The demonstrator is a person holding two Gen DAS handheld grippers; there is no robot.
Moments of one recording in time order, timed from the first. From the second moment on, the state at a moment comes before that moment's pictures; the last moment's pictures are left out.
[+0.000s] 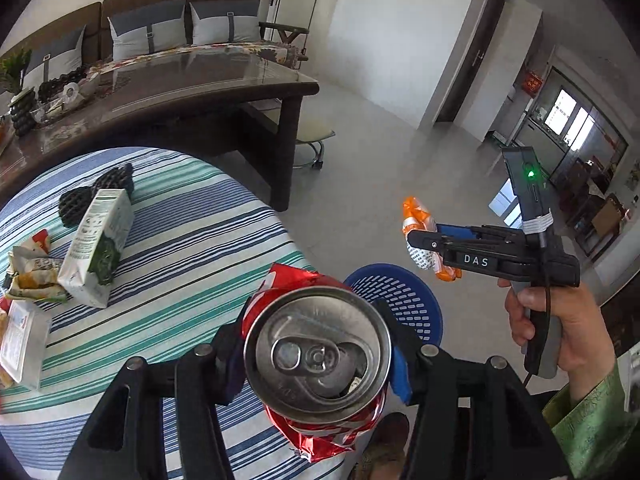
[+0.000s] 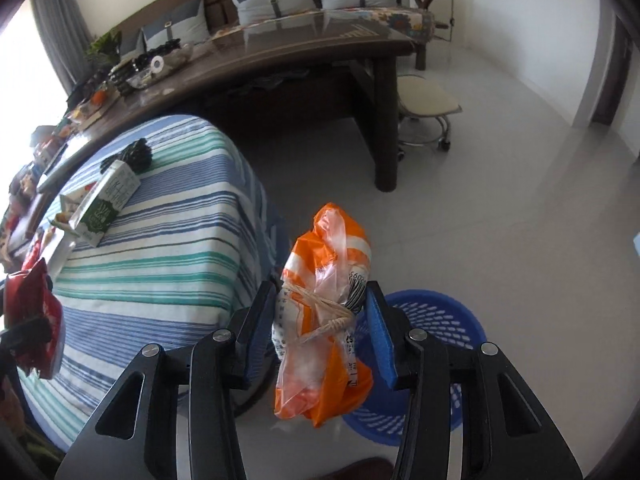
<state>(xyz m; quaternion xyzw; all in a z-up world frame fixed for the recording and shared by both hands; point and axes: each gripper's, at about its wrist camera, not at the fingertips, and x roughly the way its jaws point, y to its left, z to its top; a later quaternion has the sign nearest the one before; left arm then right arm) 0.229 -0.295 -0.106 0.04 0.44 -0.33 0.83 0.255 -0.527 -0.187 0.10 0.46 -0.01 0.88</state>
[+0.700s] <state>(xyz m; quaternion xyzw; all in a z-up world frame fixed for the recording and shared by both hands) 0.270 -0.498 -0.247 0.06 0.51 -0.40 0.76 0.226 -0.670 -0.256 0.20 0.49 -0.10 0.84</state>
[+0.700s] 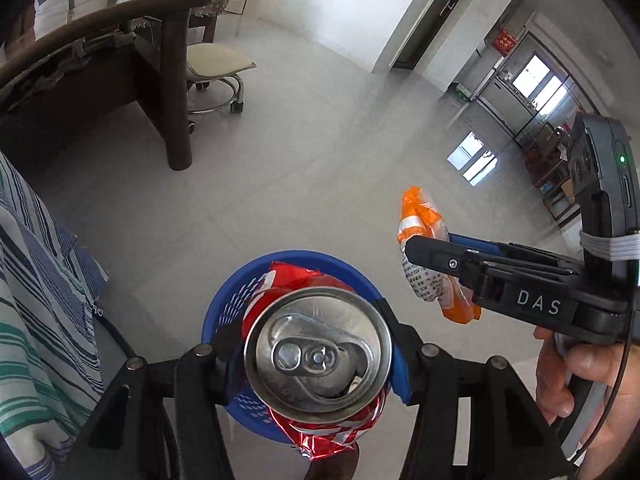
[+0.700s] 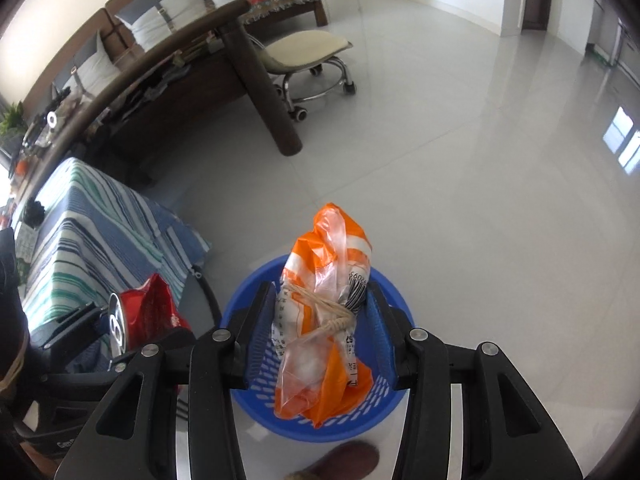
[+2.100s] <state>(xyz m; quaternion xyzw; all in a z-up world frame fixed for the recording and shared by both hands) 0.174 -0.037 -0.173 0.03 0.43 -0.06 0.90 0.219 -0.277 -0.180 -0.04 0.36 0.15 0.92</state>
